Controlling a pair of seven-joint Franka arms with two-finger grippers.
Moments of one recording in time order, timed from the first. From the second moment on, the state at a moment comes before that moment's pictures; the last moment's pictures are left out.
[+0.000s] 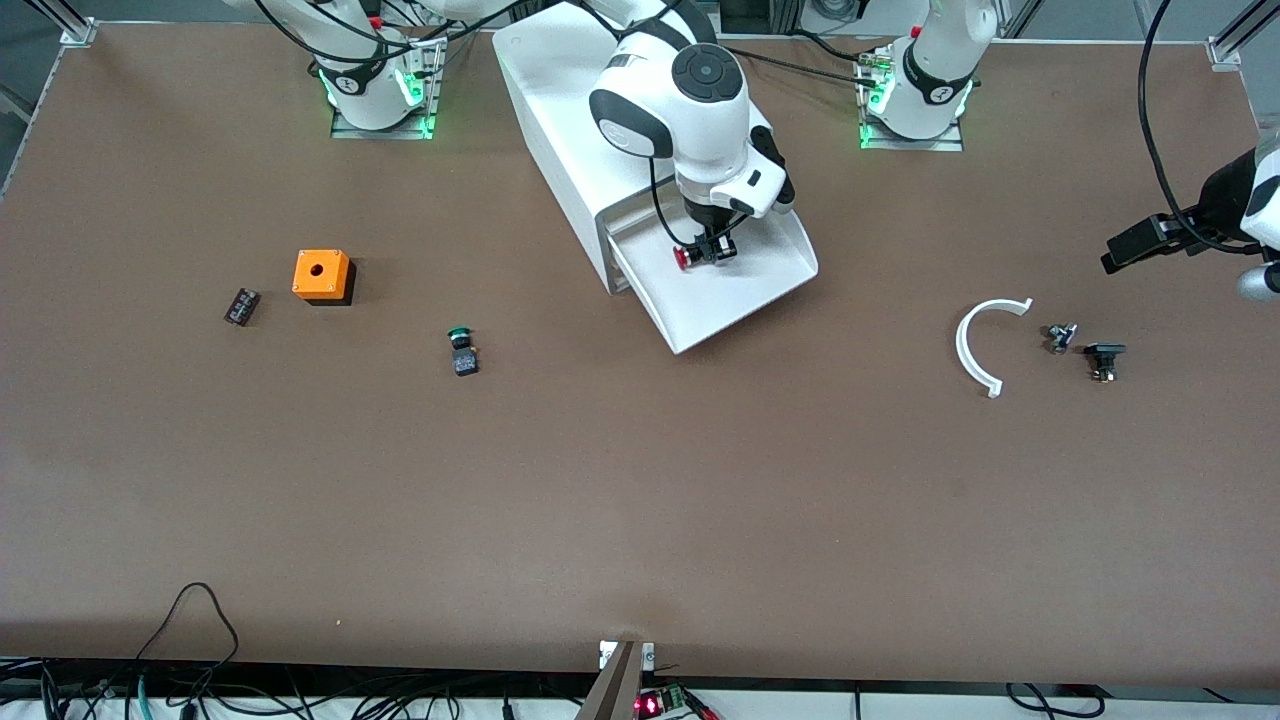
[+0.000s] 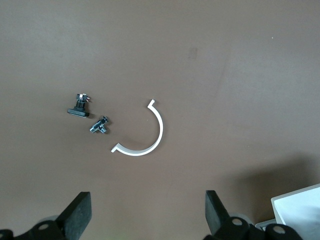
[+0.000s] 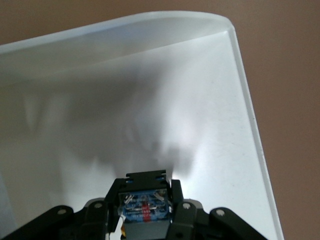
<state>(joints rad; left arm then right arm) 0.10 0.00 -0.05 -1.66 0.01 1.59 -0.19 0.70 0.69 0.39 -1.36 -0.24 2.11 -0.73</state>
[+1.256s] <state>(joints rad) -0.22 0.38 -0.18 -1.82 0.00 2.22 -0.83 0.38 0.50 0.32 -1.17 -0.24 1.89 -0.06</state>
